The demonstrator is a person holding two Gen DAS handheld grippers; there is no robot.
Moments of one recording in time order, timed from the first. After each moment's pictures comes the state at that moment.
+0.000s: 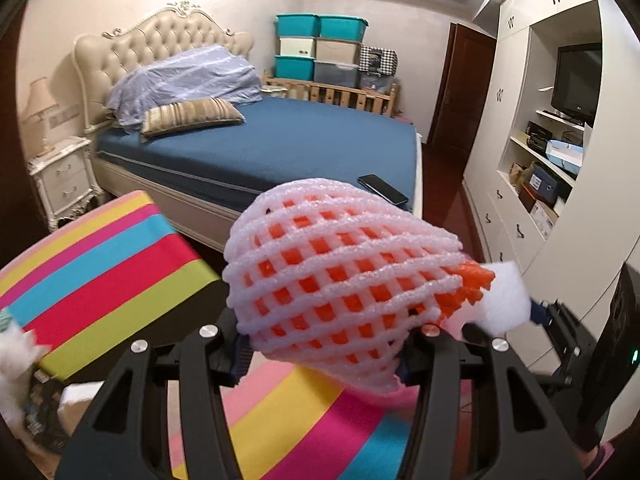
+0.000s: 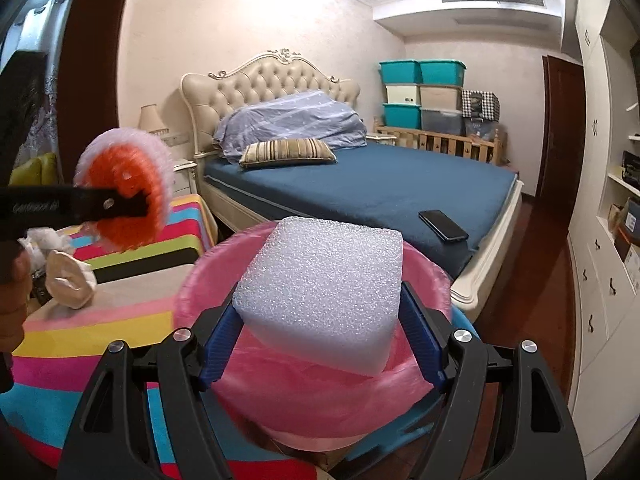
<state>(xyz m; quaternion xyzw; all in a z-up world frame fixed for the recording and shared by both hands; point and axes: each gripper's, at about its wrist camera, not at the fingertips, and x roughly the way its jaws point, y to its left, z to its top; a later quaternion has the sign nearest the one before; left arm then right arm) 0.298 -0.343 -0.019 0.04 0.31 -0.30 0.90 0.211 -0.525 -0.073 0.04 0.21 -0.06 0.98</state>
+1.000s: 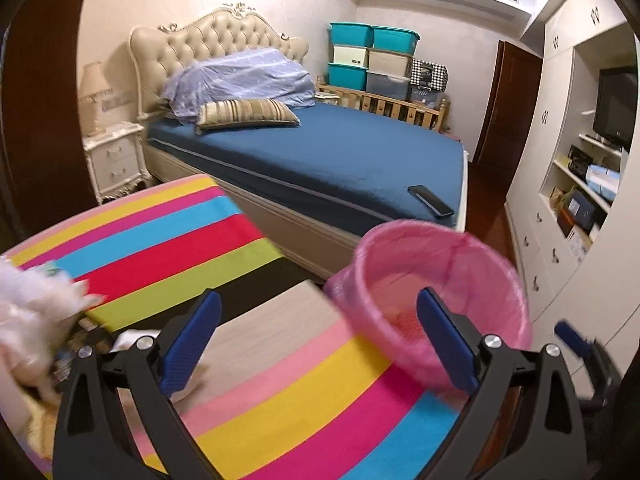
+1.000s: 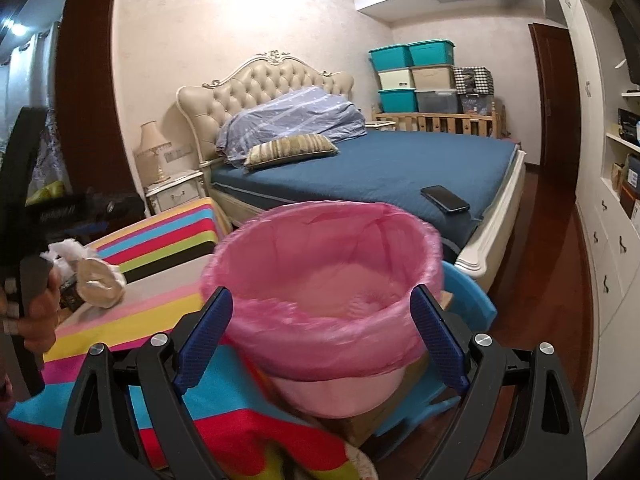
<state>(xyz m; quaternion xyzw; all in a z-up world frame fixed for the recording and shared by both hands) 0.268 -0.277 -0.015 0.02 0.30 -0.21 0.93 0.156 -0.509 -0.069 0.09 0.21 -0.03 0.97</state>
